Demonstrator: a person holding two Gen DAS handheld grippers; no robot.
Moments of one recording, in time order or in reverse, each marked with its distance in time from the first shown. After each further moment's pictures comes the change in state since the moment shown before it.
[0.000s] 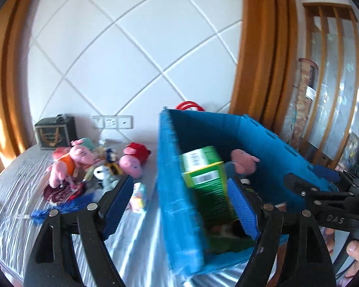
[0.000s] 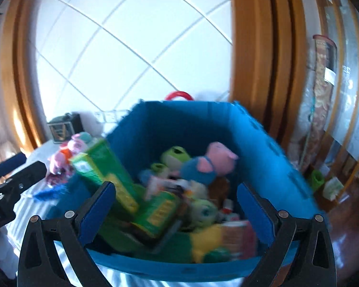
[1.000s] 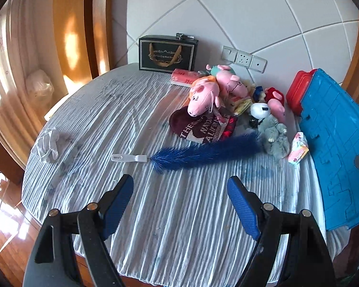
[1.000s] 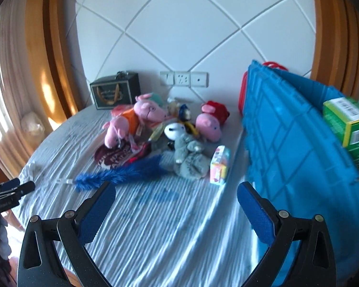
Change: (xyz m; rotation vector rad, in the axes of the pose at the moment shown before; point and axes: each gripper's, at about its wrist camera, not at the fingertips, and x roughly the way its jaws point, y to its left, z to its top) left arm 0.012 0.406 -0.108 -0.225 0.338 0.347; right arm 0.124 0.304 -0.054 -0.075 0.179 0.157
